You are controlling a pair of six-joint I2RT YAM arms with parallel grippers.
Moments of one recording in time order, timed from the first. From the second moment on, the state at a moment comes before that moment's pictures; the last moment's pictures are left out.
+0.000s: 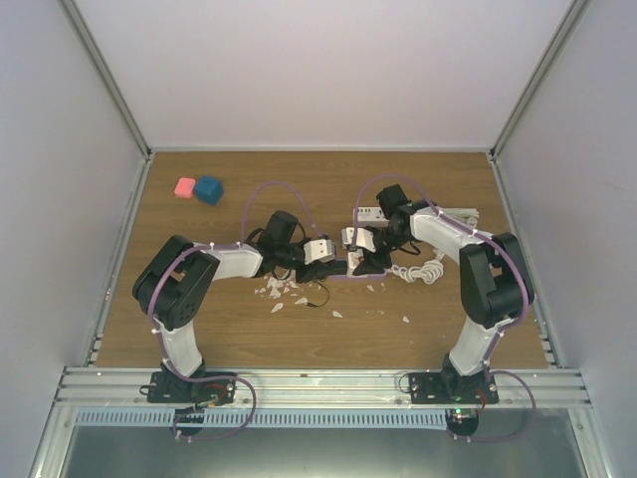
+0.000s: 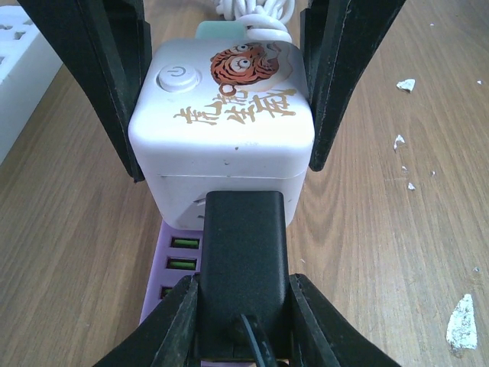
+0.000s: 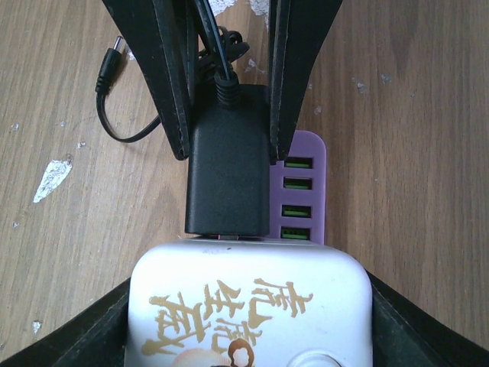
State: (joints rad) left arm -0.56 1.82 0.90 0.15 0.75 0.60; right arm 0.36 1.79 1.20 -0.77 -0.60 -1.22
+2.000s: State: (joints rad) left arm -0.50 1.66 0.92 -0.16 0.71 0.65; right arm 0.35 1.79 1.16 -0.75 -0.66 -1.24
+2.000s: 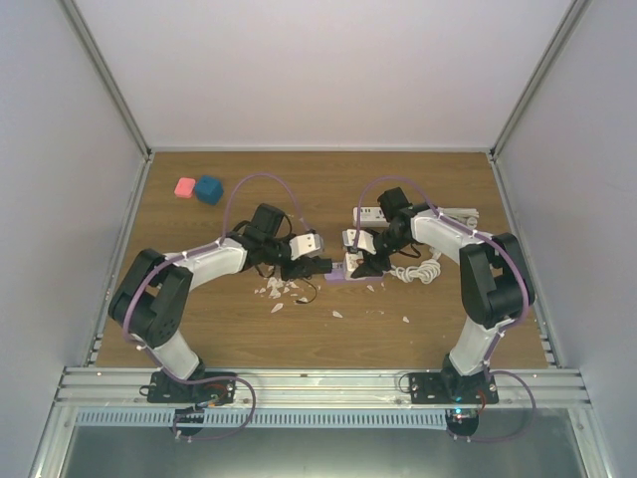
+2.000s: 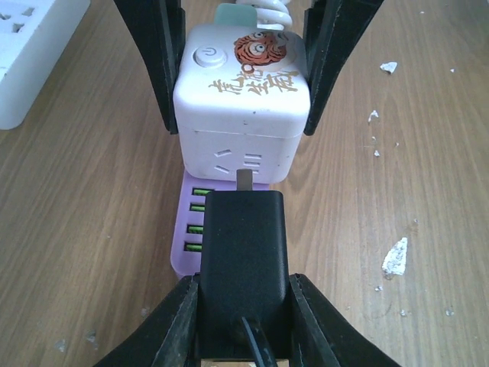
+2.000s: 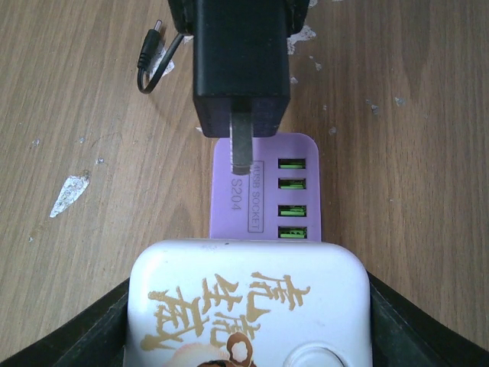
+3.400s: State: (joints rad) left arm 0.27 1.60 1.12 -0.43 0.75 0.59; right arm 0.35 1.82 1.21 -0.80 -0.67 -1.25
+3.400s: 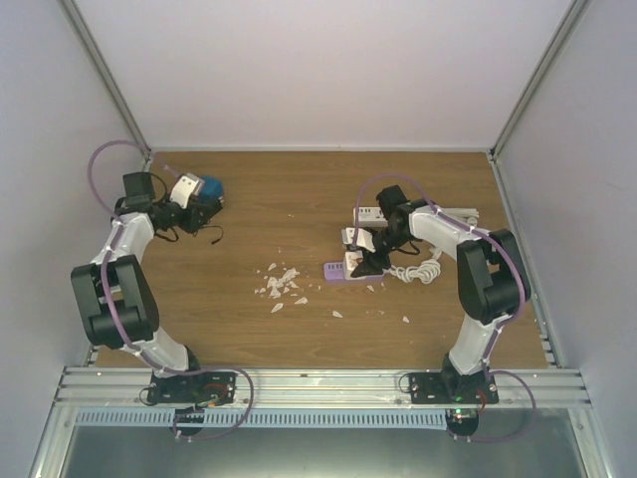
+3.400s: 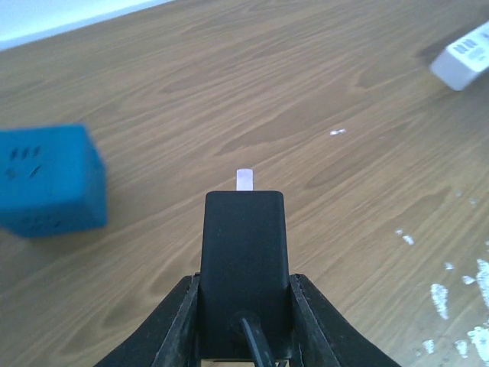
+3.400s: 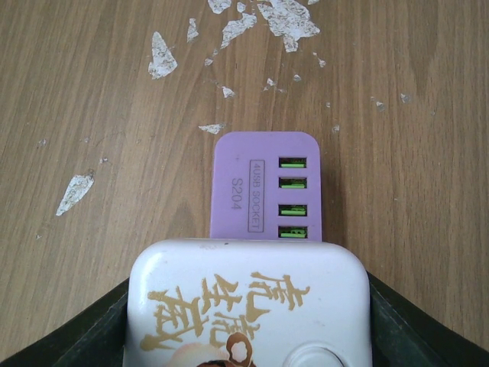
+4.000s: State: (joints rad) left arm 0.47 1.80 1.16 -0.45 0.73 0.61; right arm 0.35 1.83 1.23 -0.81 -0.66 -1.26
